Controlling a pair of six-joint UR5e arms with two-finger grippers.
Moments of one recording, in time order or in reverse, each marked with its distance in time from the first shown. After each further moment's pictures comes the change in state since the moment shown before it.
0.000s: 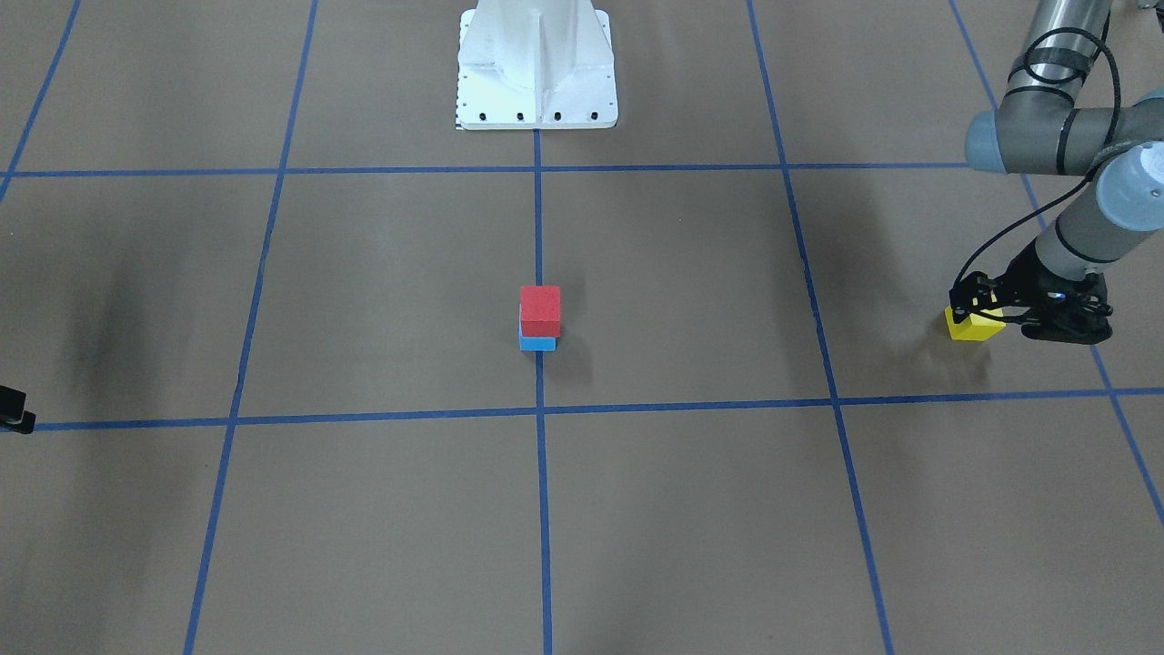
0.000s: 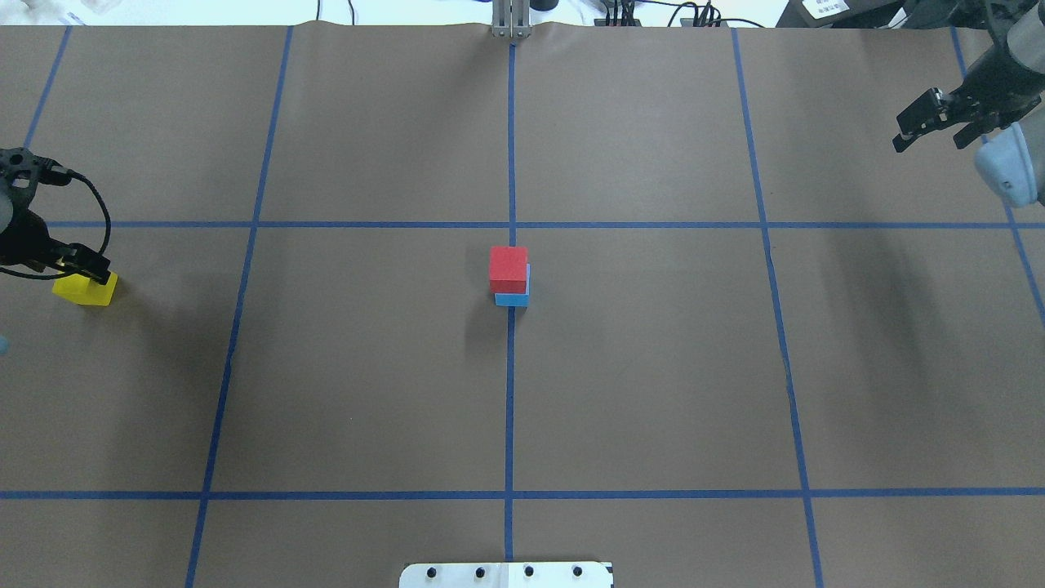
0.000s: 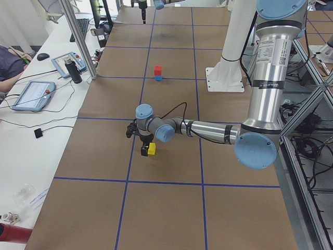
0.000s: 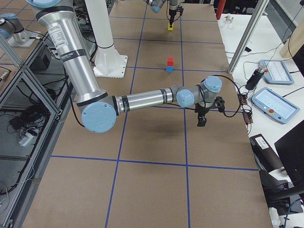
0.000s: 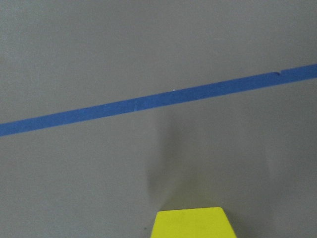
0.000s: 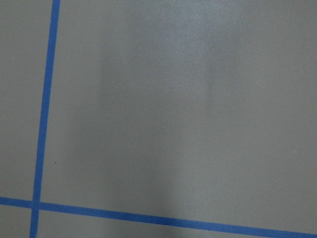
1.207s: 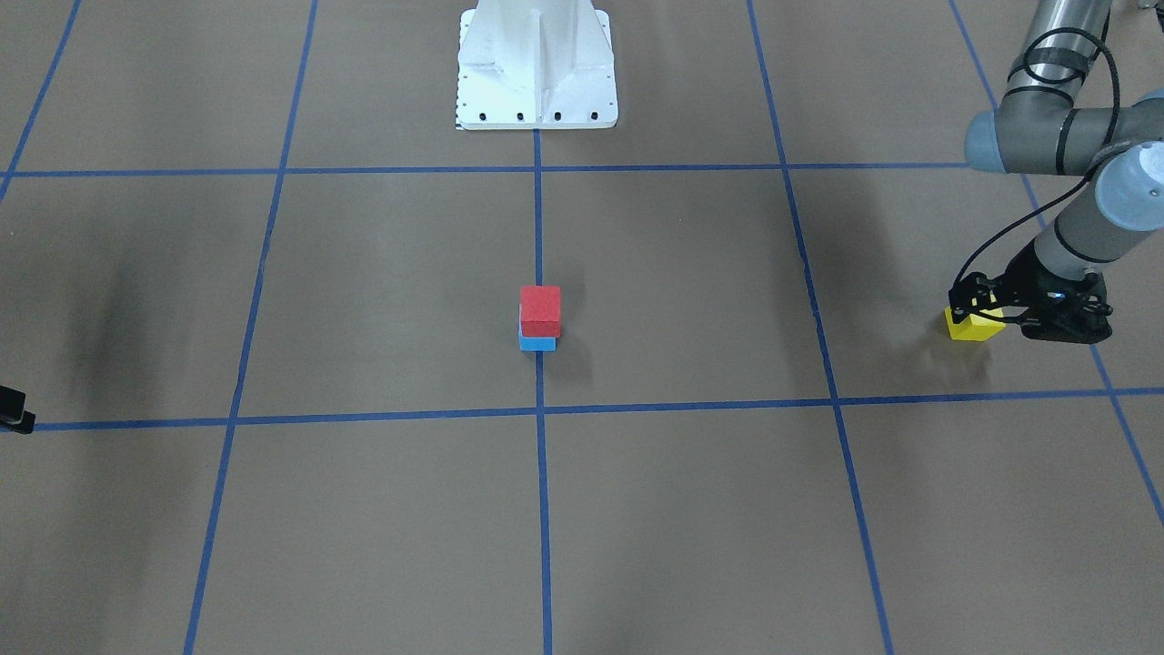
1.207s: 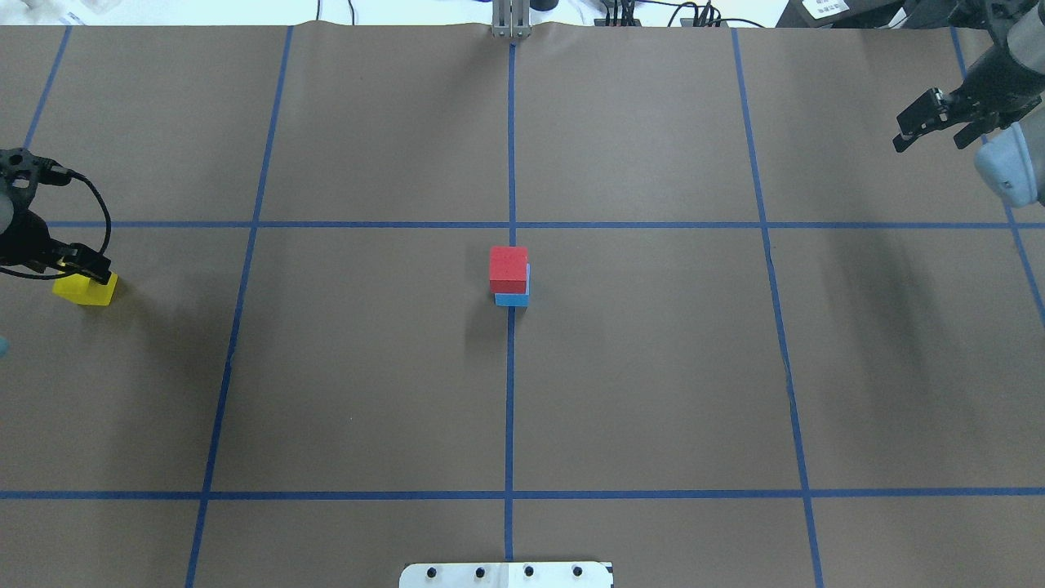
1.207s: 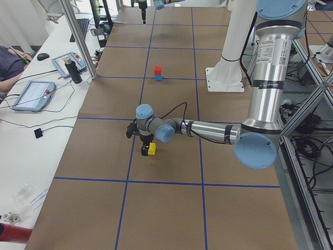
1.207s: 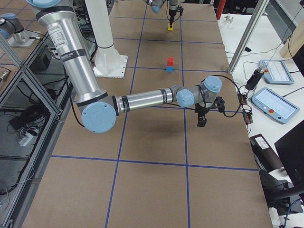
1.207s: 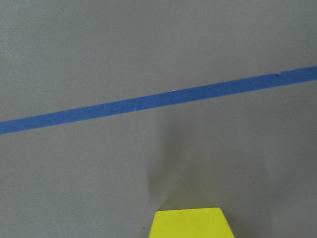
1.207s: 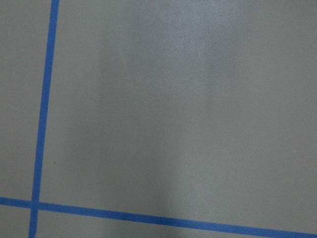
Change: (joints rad) left arm 0.003 0.001 0.003 -0.004 0.000 -0.016; right arm 0.000 0.000 0.000 0.000 -0.002 0.000
